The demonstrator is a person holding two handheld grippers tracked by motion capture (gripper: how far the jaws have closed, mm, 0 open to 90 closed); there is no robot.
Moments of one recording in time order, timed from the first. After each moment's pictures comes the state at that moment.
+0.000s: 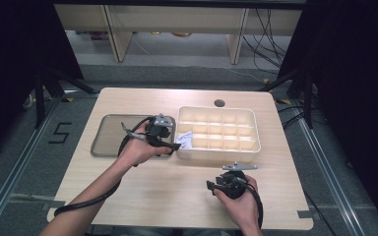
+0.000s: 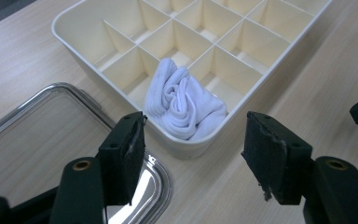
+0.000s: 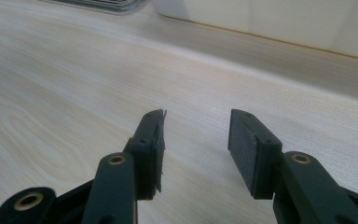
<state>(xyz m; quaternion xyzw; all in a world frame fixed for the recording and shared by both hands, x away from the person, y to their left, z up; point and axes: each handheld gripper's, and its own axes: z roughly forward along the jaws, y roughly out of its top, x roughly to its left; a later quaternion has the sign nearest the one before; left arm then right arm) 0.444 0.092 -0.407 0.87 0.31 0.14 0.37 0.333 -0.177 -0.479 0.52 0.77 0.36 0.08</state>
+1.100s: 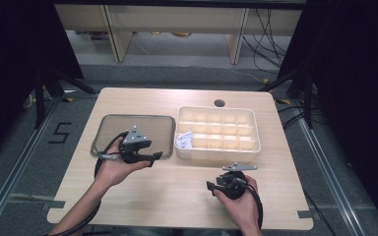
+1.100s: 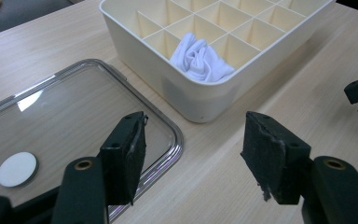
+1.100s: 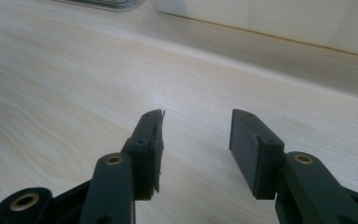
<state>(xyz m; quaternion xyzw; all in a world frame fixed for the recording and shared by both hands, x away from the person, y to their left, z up) 0.399 0.151 -0.428 0.82 0.34 0.17 0.43 0.332 -0.177 -0.481 0.52 0.77 0.36 0.08</state>
